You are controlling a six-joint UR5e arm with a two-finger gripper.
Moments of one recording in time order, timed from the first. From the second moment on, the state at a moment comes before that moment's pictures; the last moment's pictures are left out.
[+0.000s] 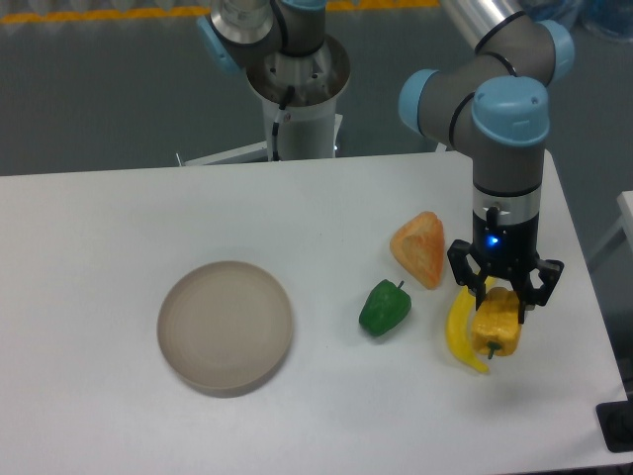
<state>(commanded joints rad) 2.37 -1.93 -1.49 -0.85 1.47 1.10</state>
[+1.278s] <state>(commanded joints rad) 2.11 -1.95 -1.50 -0.85 1.46 0.58</state>
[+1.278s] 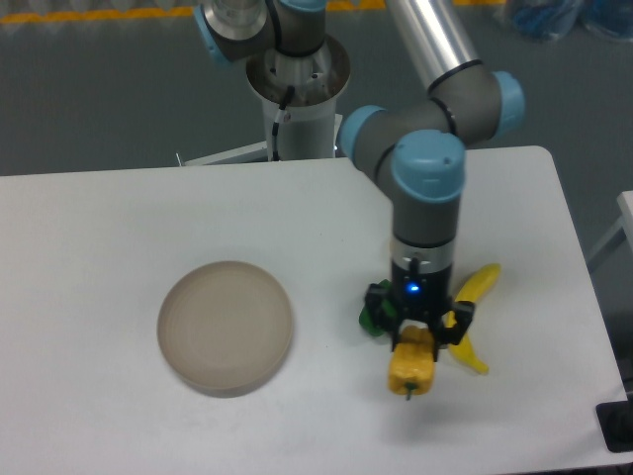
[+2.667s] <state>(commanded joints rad) 1.90 -1.91 -1.79 -0.84 1.47 0.48</state>
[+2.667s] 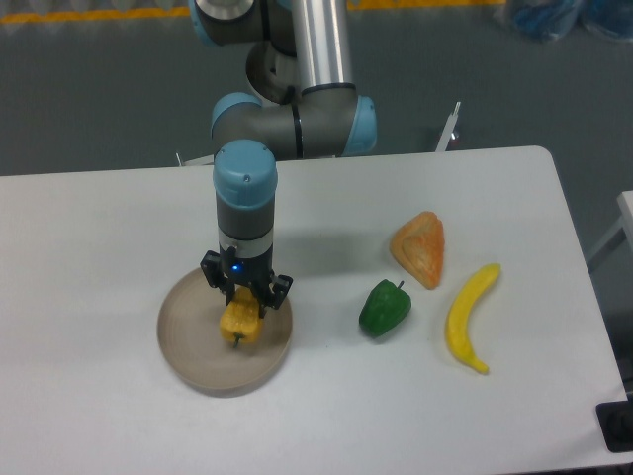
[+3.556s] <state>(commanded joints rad) 1.89 -1.91 -1.78 -0.84 1.47 0.49</state>
